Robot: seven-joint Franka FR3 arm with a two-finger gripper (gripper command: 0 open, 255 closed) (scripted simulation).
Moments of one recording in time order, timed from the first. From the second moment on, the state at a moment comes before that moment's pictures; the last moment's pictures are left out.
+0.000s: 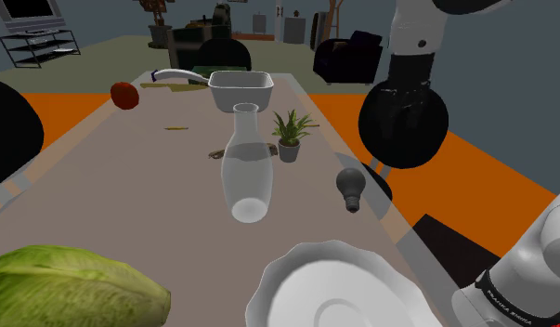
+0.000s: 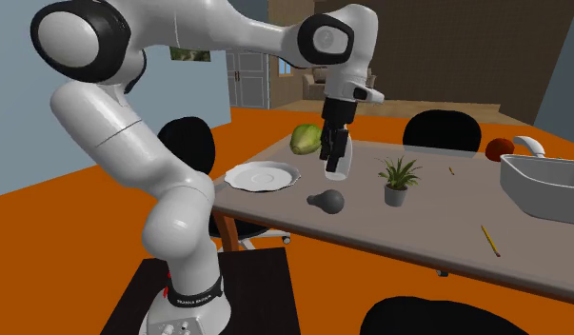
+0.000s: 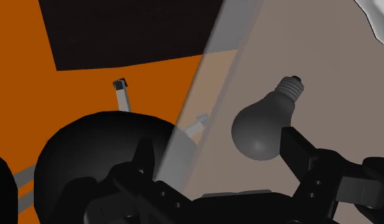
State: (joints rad) arm -0.01 -0.55 0.16 -2.26 0.08 1.55 0.21
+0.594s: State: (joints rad) arm 0.01 -0.27 0.26 -2.19 0.17 1.67 0.42
